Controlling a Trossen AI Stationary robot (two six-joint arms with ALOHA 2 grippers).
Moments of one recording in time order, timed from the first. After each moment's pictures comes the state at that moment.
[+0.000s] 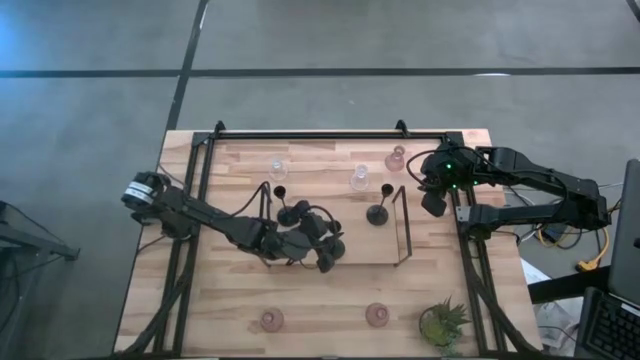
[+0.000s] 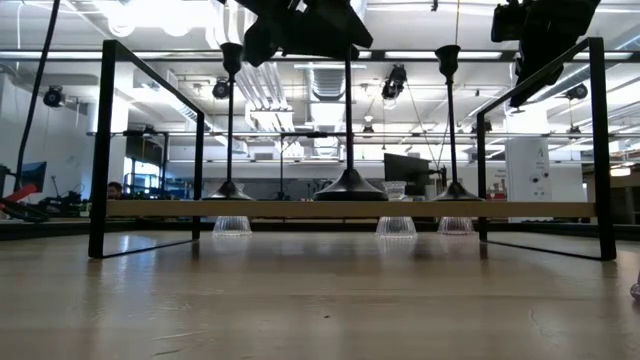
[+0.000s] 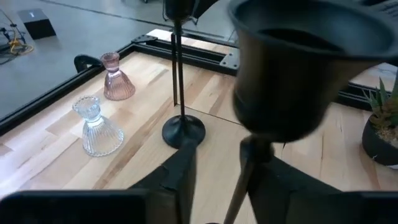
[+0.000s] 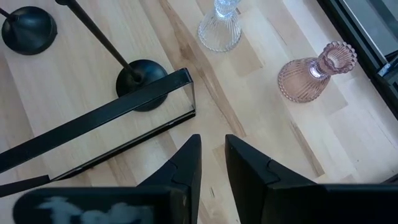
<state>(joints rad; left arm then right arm) -0.32 1.63 1.16 0.06 -0.66 -0.36 -0.31 0.88 0.97 -1.12 0.05 0.16</state>
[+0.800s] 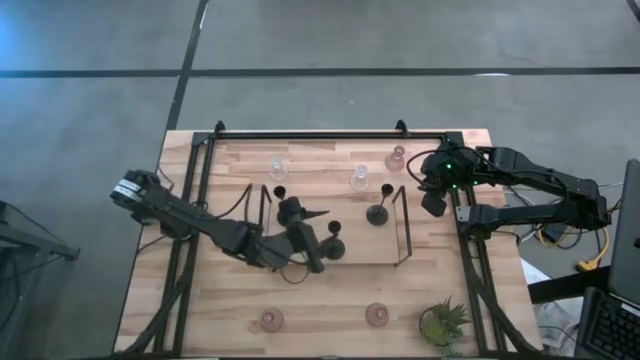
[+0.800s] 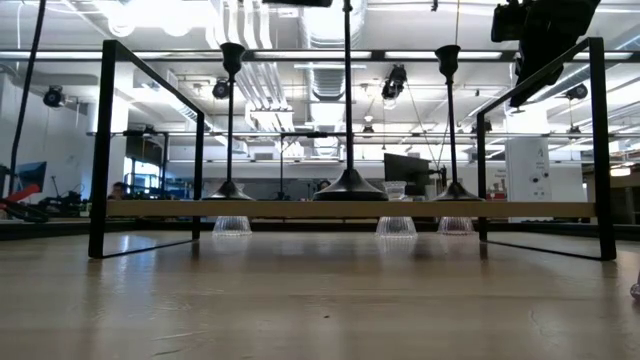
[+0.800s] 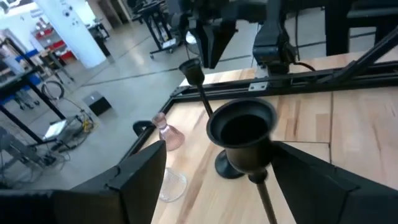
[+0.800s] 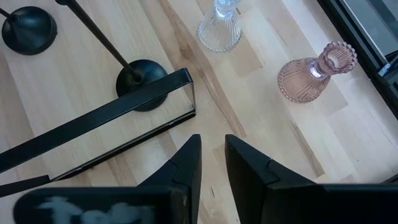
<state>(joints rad) -0.40 1.54 1.17 0.08 -0.87 0.07 -0.31 0.88 0.97 -1.12 0.05 0.16</state>
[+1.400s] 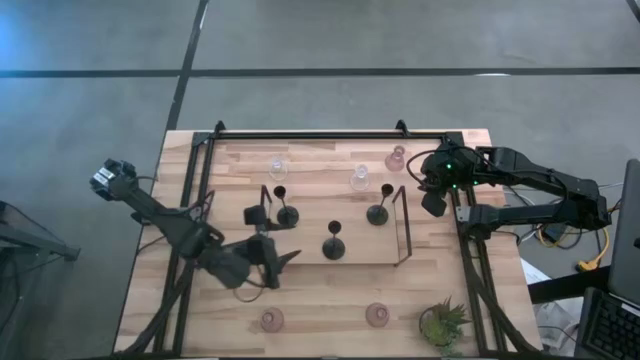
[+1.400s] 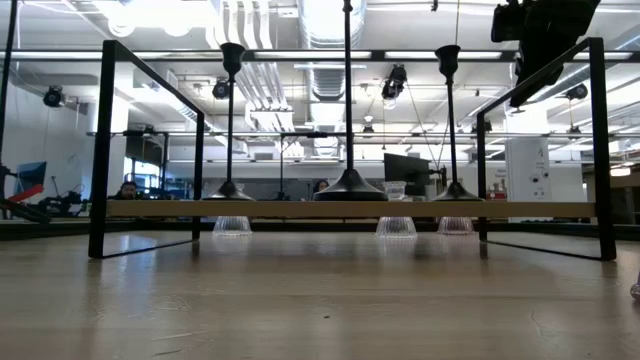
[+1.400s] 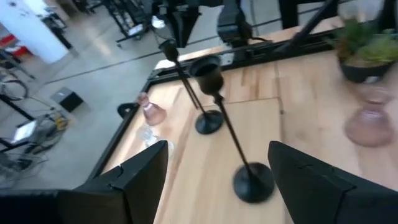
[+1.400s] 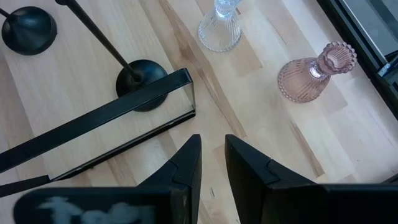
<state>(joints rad) -0.60 1.31 1.16 -0.39 -0.89 -0.12 -0.31 0.88 0.97 -1.12 0.05 0.16</state>
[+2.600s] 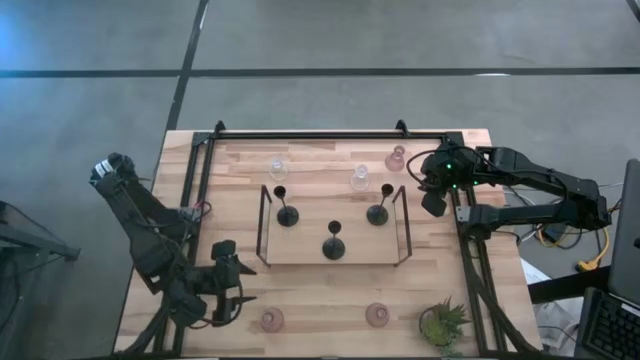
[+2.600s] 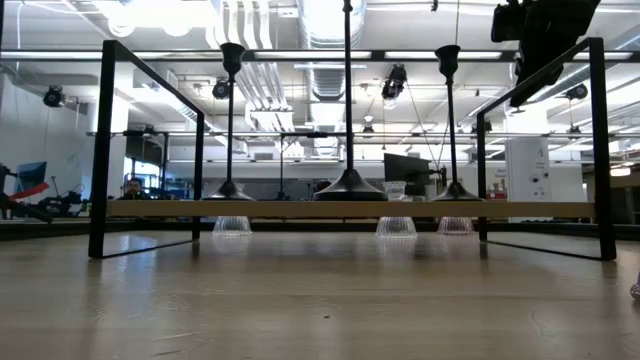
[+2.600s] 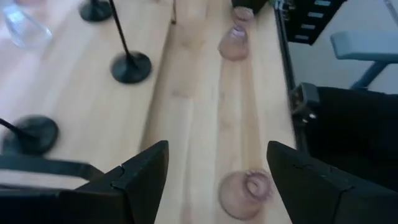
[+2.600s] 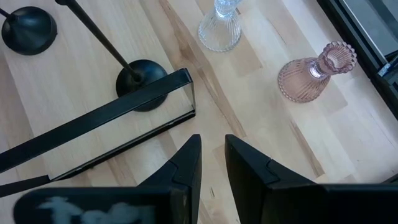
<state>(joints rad) -0.91 1.25 1.16 -0.78 -0.63 -0.84 -0.31 0.88 0.97 -1.12 0.05 0.16</state>
